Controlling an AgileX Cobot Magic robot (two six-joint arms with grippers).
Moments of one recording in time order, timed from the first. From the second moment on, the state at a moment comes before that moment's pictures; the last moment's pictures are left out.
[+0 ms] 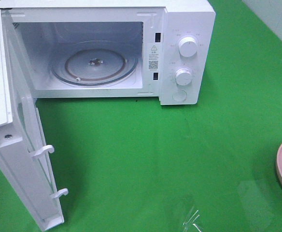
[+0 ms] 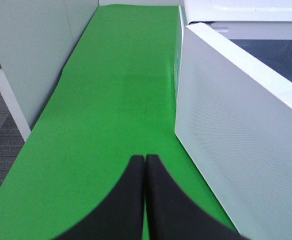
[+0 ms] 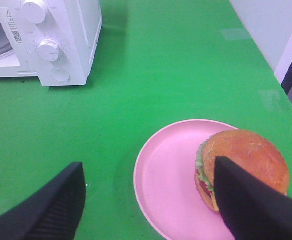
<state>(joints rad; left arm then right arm) 0.03 0.28 -0.53 0.01 0.68 0.05 0.06 0.00 -0.49 -0.09 0.97 0.05</state>
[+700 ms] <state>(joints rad) 0.03 0.57 -0.21 0.02 -0.17 0.05 0.06 0.00 -0.49 -0.09 0.97 0.05</state>
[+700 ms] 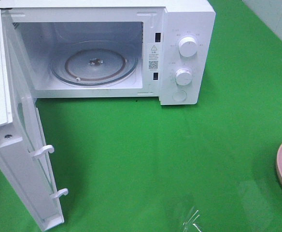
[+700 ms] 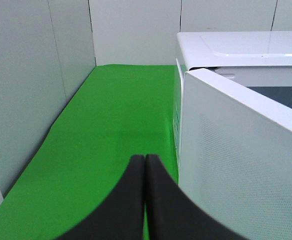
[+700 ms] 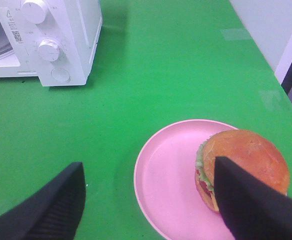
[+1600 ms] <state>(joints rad) 0.03 1.23 -0.25 0.55 -0.69 -0.32 0.06 0.00 -0.49 -0.09 0.97 0.05</state>
